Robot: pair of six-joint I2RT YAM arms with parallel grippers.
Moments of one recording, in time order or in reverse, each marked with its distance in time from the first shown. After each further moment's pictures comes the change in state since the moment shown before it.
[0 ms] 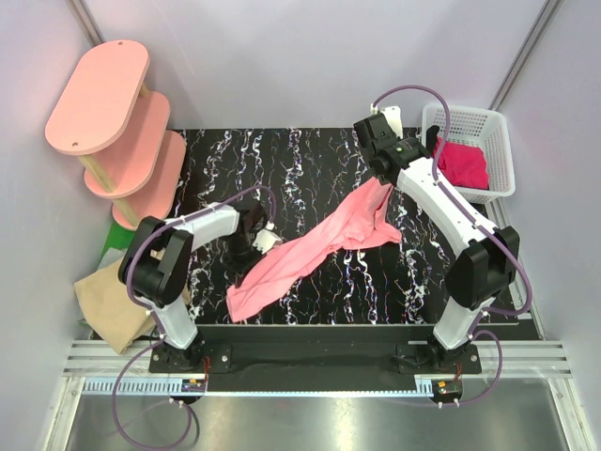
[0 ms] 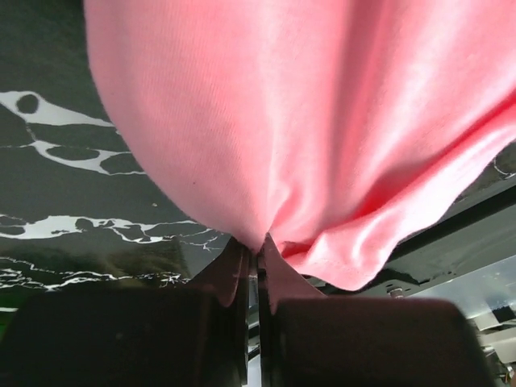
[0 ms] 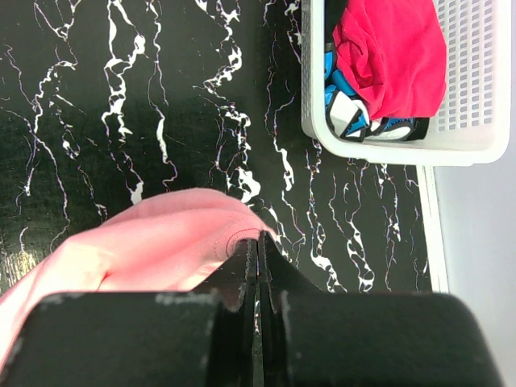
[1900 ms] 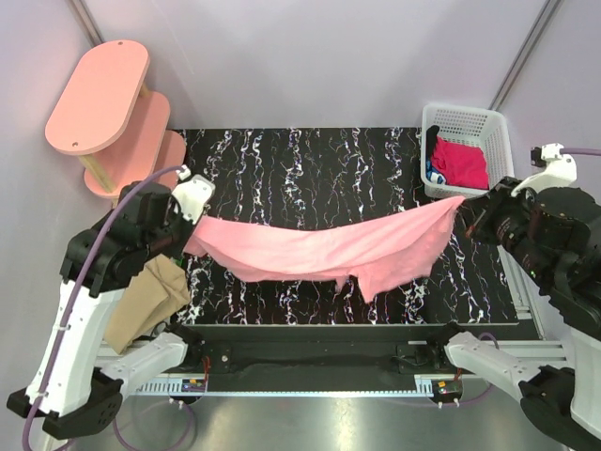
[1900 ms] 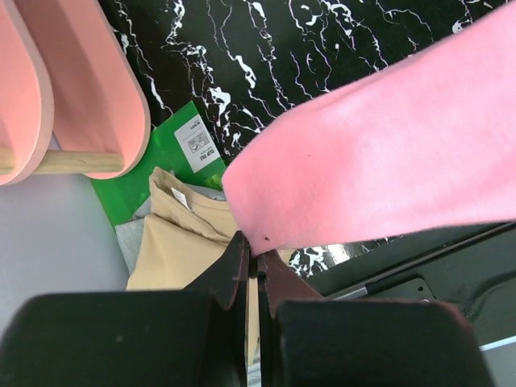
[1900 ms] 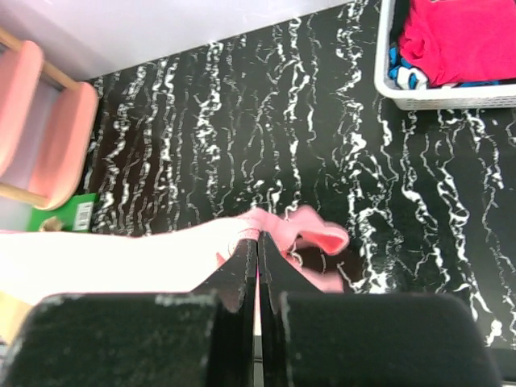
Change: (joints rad) left arm 0.016 -0.789 0.460 -0.331 -0.311 -0.097; right arm 0.051 -0.805 0.119 -0.412 -0.340 0.267
